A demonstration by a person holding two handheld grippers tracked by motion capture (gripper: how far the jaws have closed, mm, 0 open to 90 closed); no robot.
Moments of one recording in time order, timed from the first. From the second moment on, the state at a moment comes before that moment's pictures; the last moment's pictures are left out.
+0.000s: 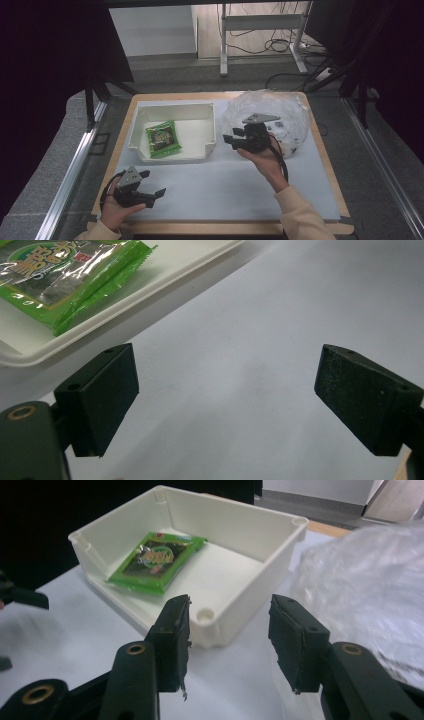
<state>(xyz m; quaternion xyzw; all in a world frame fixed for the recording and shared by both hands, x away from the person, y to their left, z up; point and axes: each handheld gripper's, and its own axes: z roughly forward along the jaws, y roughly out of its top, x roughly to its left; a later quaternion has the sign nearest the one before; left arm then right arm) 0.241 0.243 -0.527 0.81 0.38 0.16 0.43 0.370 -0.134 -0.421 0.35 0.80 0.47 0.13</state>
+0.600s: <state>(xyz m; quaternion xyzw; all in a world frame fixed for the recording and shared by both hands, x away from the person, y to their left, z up) 0.240 0.242 -0.527 0.81 0.38 0.16 0.42 0.310 -0.189 -0.470 0.36 0.81 0.44 0.13</state>
